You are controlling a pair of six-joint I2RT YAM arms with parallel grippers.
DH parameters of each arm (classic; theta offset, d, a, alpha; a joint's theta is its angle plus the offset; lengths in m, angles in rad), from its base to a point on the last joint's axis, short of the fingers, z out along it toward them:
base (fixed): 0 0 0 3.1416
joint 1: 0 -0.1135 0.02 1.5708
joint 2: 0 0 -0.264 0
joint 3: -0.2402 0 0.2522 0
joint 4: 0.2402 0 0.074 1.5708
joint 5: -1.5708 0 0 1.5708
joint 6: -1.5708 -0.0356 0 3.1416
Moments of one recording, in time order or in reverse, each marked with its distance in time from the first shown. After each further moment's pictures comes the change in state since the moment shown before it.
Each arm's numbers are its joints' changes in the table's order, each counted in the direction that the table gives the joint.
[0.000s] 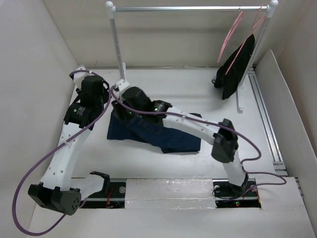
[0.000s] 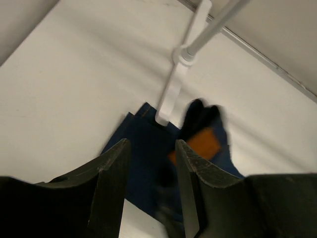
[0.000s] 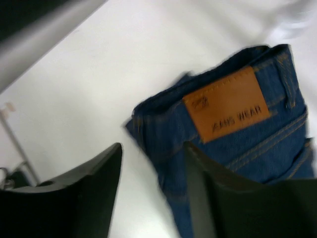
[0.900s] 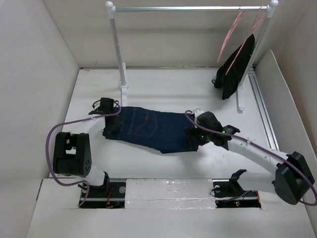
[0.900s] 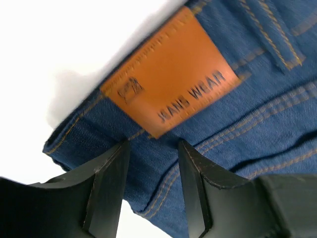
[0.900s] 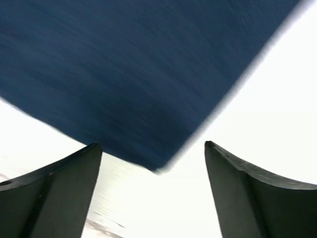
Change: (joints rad) left arm -0.142 0.383 0.459 -0.278 -0.314 0.076; right arm 0.378 -0.804 1.182 0.066 0.154 0.021
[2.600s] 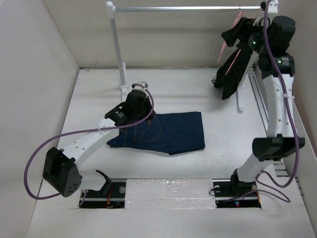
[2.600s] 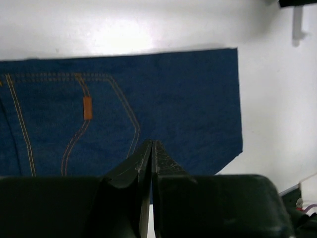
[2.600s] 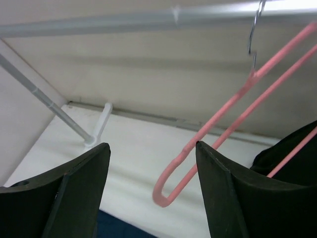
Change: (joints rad) left arm 0.505 -0.187 -0.225 -0.077 -0.109 -0.063; right arm 0.682 0.439 -1.388 0.063 0.431 -0.024
